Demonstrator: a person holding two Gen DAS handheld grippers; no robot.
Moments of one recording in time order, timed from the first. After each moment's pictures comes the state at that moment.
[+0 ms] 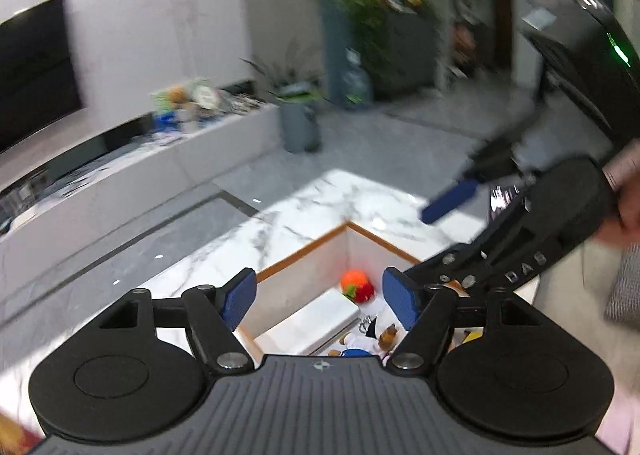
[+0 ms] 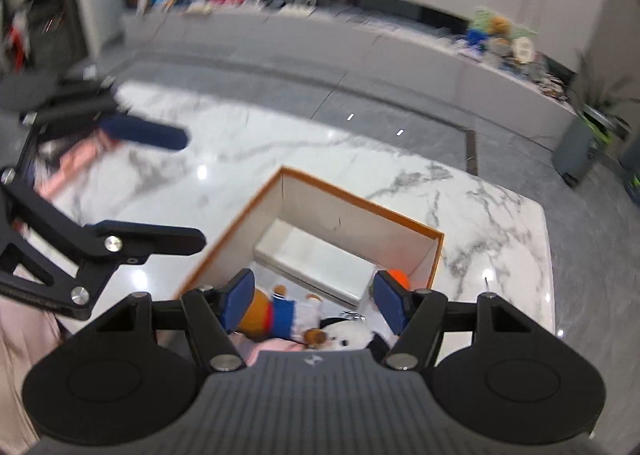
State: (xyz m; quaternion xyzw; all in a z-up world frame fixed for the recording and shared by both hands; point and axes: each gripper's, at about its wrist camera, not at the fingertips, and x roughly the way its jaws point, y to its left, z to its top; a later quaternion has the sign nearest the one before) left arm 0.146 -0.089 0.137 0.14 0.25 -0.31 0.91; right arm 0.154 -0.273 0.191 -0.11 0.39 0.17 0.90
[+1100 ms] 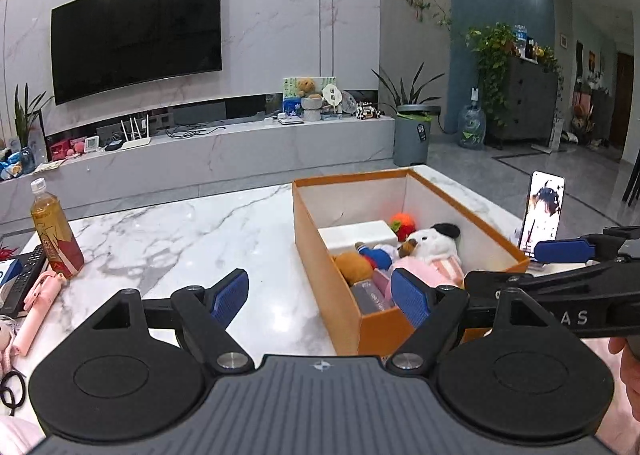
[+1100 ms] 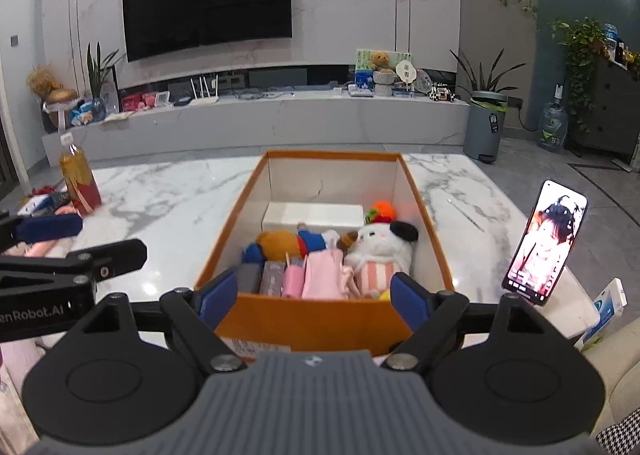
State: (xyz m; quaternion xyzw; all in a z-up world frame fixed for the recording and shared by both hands) left arm 0.015 -0.055 0.072 0.04 0.24 -0.14 0.96; right arm -0.036 -0.236 0.102 0.00 0.28 0.03 0.96
